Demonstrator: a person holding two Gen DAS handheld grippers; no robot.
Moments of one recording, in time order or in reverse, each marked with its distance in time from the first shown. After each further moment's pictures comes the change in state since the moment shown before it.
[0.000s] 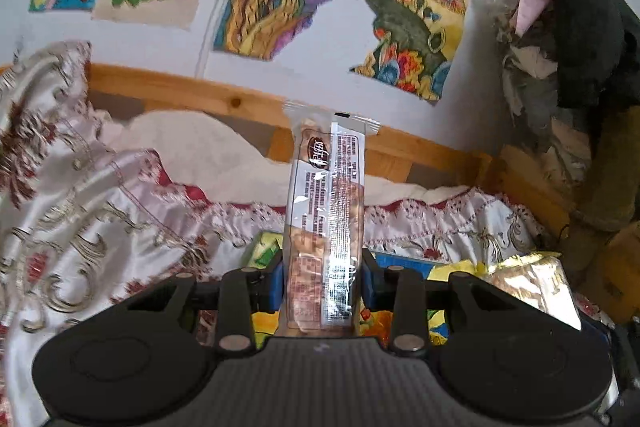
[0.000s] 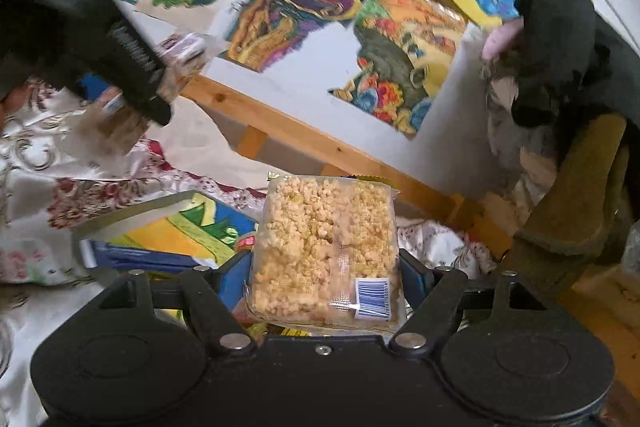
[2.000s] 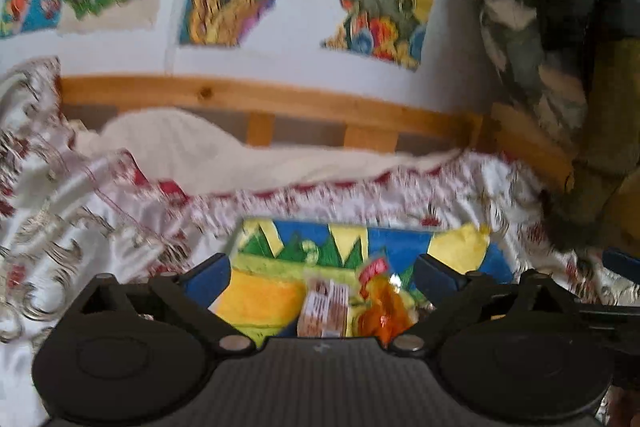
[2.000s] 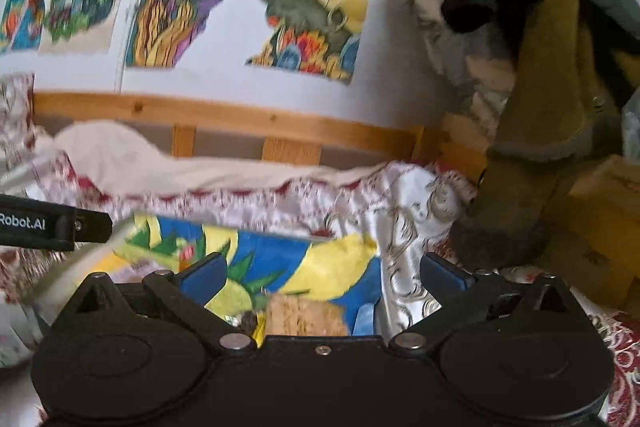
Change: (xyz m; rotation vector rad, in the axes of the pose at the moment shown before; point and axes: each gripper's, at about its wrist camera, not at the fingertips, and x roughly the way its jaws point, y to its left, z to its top) left arm 0.011 -0.032 -0.016 0.134 0.001 0.025; right arm 0.024 -0.047 0.000 0.297 0.056 -0.090
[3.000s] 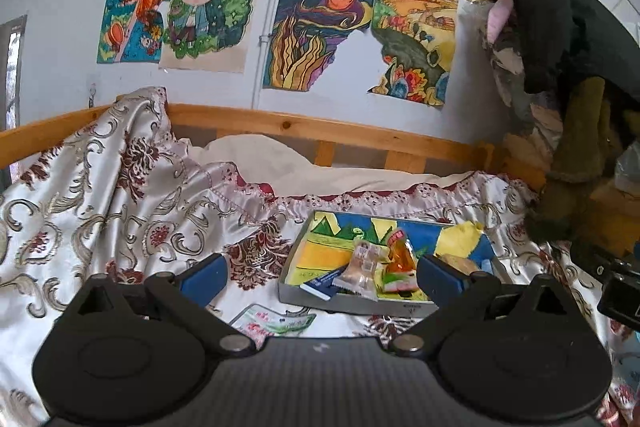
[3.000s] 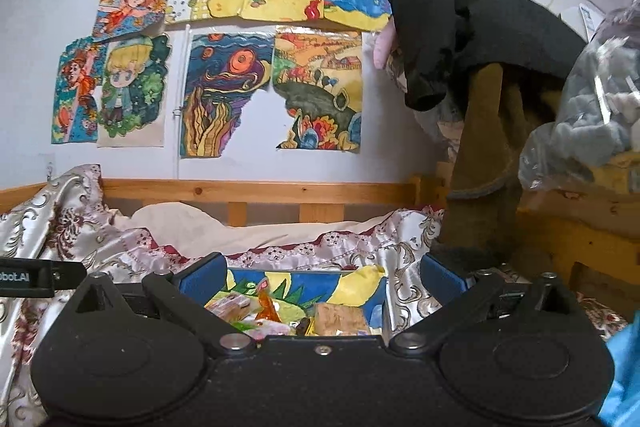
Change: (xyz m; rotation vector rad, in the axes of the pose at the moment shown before) left arm -0.201 -0.003 -0.041 -0.033 -0.069 0.153; right arm -0.203 -0.027 -0.004 0.111 -0.148 0.109
